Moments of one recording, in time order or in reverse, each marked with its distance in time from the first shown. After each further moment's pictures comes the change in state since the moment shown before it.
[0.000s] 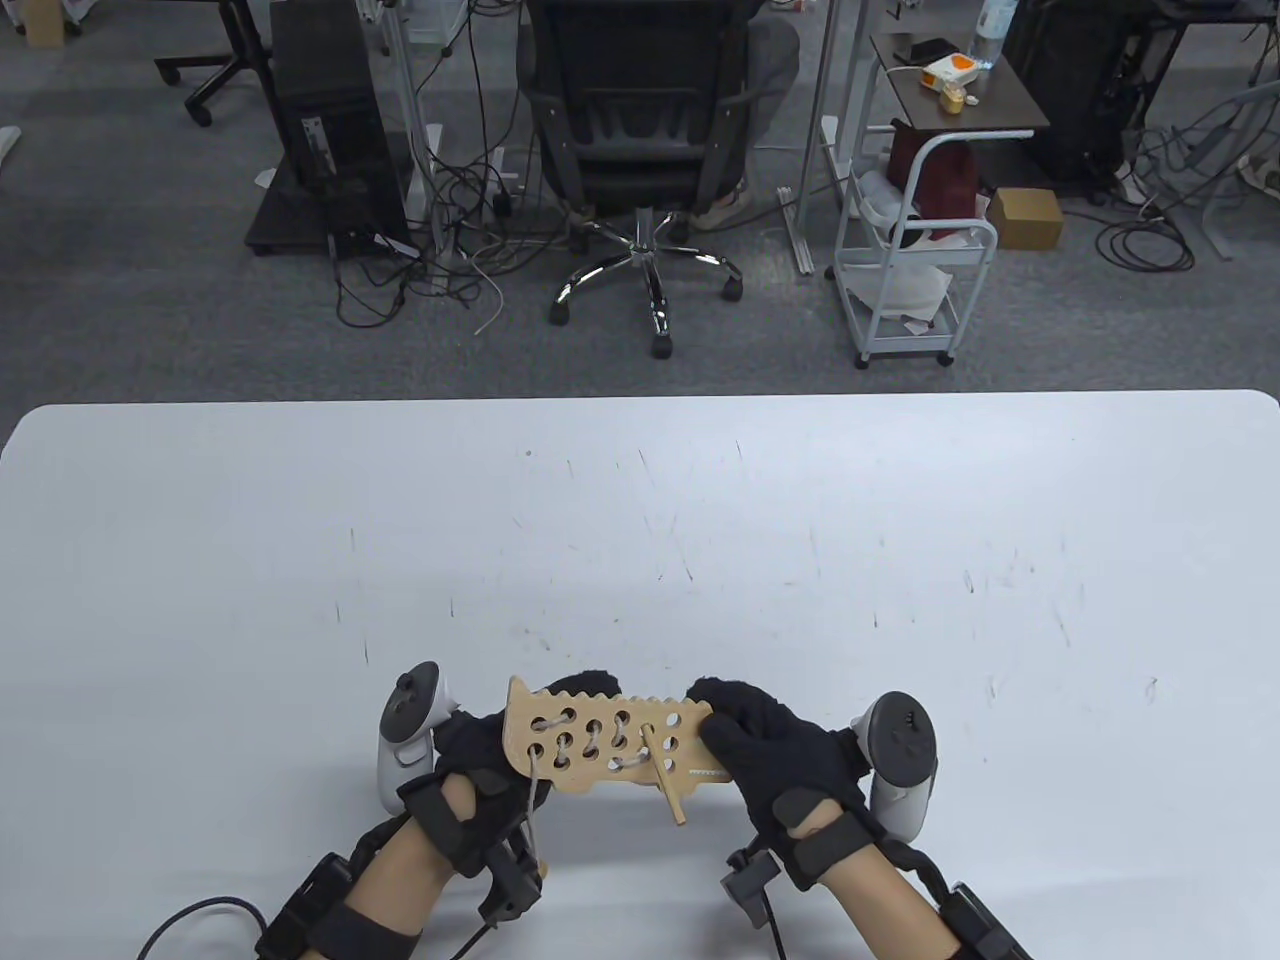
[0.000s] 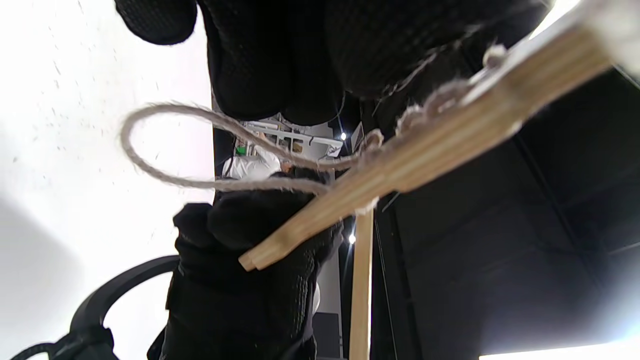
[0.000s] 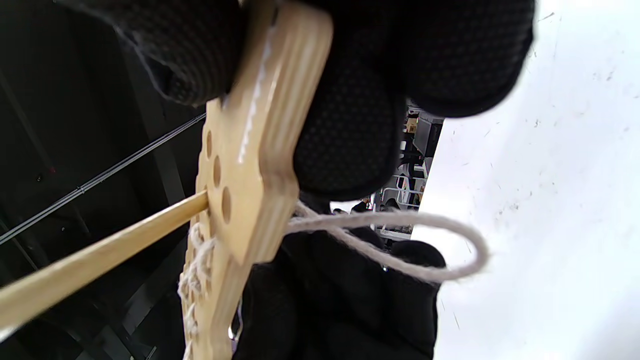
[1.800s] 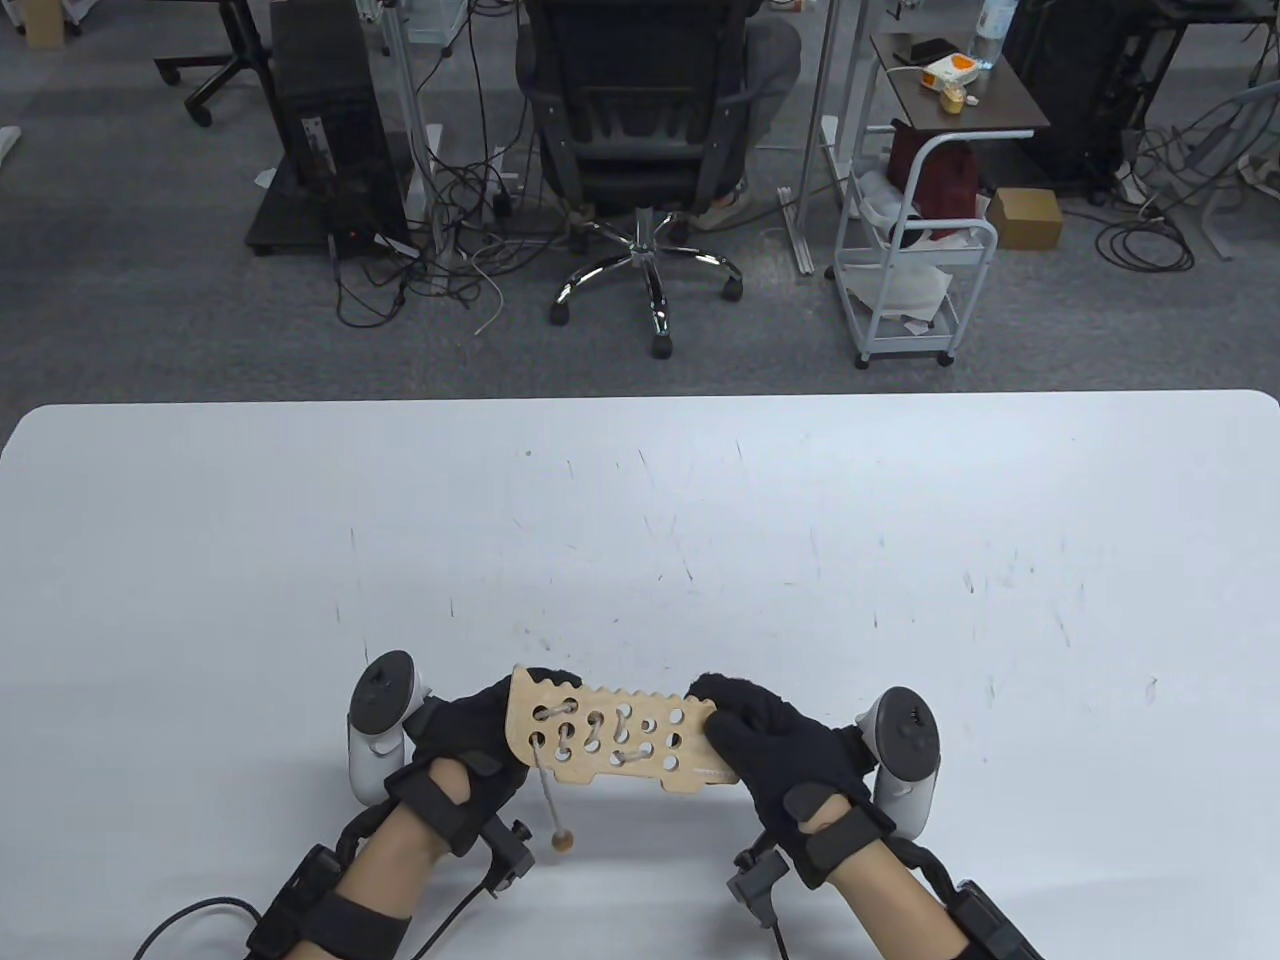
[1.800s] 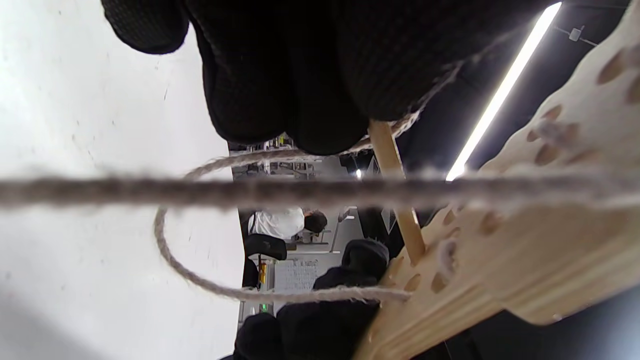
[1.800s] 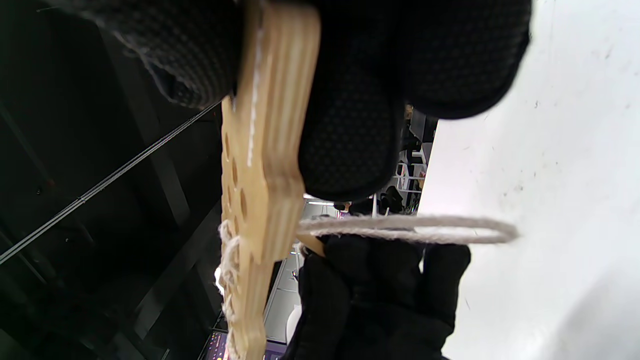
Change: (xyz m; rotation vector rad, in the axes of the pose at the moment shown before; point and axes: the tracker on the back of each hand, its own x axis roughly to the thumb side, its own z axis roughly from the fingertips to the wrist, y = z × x) left_hand 0.002 0.024 0.003 0.132 0.023 -0.161; right_hand 0.001 -0.001 0.000 0.034 0.029 -0.068
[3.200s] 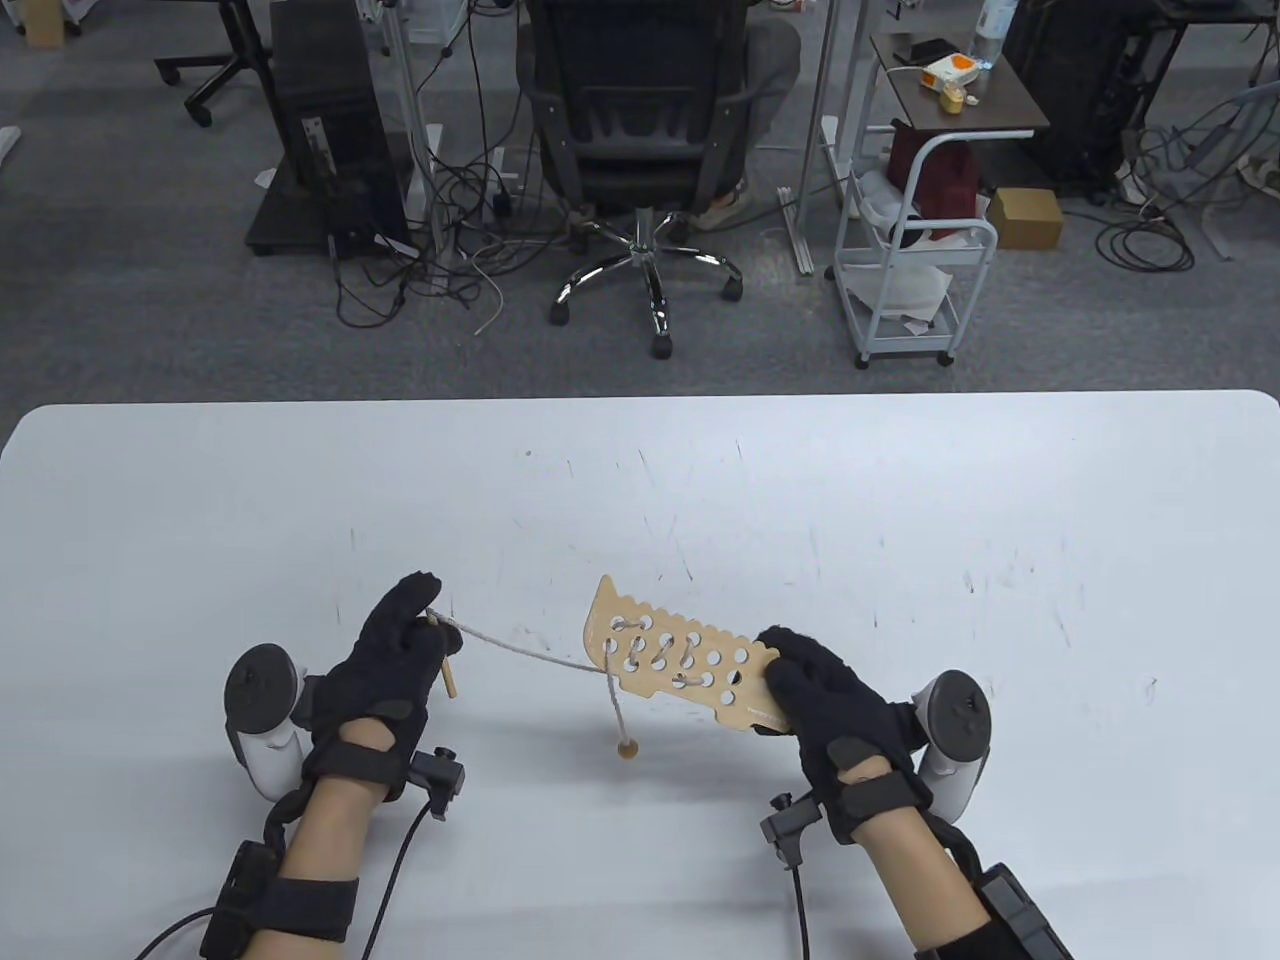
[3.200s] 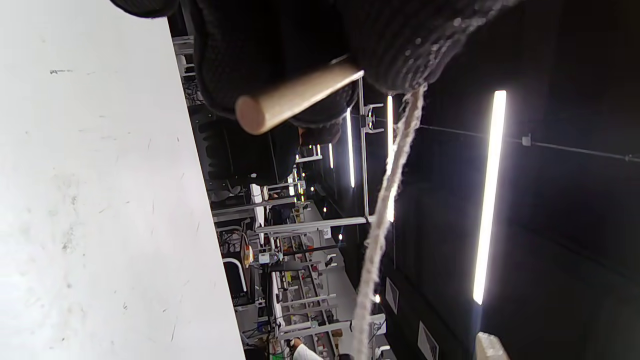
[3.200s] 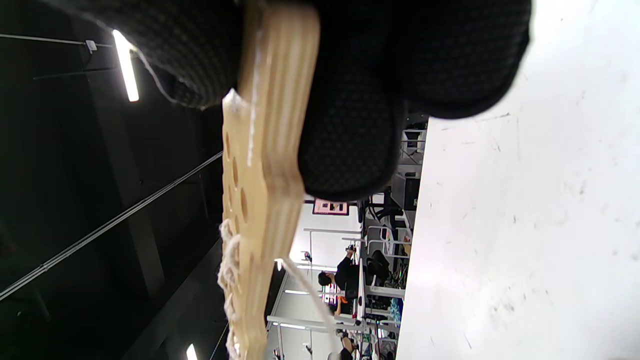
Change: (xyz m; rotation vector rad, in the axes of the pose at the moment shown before) left_hand 0.018 0.090 0.028 0.478 -0.057 -0.222; right_hand -0.005 -0.048 -0.008 -0.218 0.032 0.018
